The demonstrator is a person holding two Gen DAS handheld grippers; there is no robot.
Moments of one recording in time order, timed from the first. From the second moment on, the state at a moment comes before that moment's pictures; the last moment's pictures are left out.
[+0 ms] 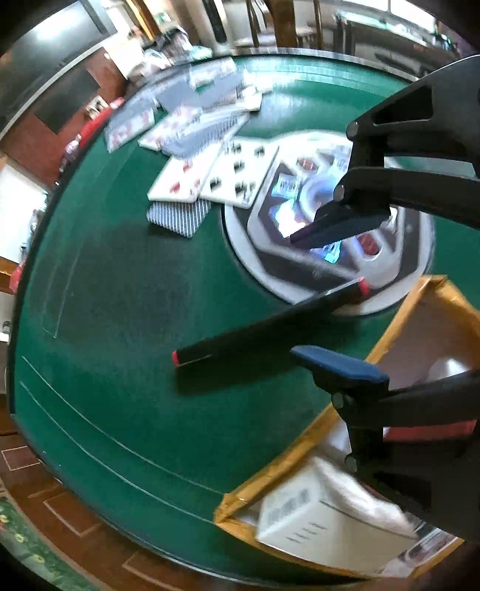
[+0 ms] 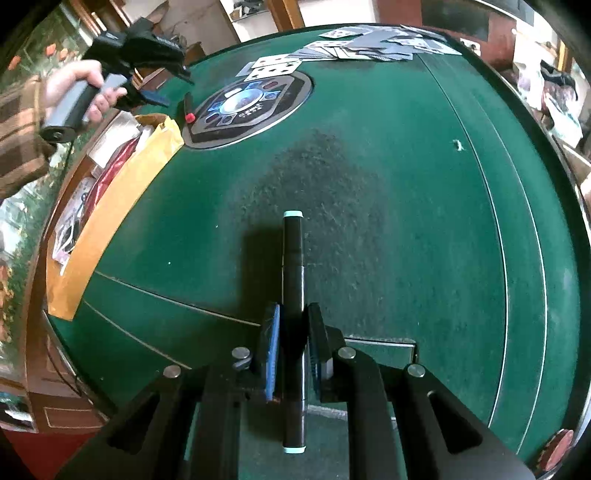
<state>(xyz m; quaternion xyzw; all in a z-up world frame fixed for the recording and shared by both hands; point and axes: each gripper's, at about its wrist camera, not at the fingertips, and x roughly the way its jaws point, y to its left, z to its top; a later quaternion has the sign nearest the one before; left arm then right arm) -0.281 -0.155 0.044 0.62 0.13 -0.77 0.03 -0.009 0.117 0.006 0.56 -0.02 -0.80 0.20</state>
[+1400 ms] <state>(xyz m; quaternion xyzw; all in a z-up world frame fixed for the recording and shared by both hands) -0.014 -0.067 0.039 0.66 0.07 -0.71 -0.22 -0.023 0.170 0.029 0.56 -0.12 -0.80 0.17</state>
